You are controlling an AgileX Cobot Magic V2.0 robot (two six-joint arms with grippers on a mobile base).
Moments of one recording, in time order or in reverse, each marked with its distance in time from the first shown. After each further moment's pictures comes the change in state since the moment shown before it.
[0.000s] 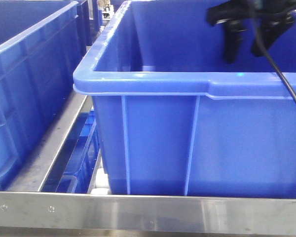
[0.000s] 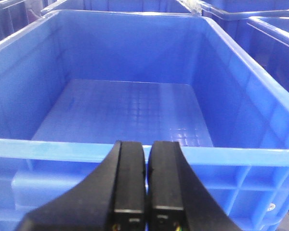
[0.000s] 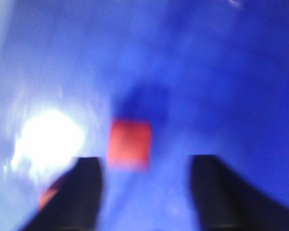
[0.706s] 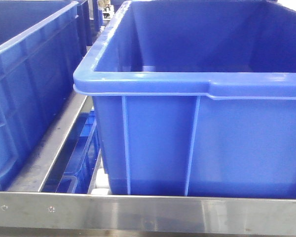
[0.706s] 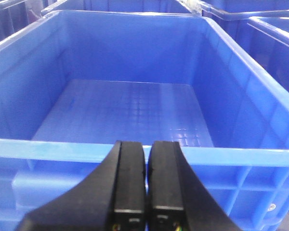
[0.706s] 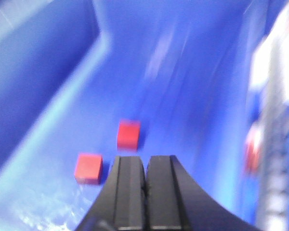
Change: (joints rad) left arm 0.000 0.000 0.000 0.000 0.000 0.000; right arm 0.000 -1.169 0.828 -0.030 -0.432 0.000
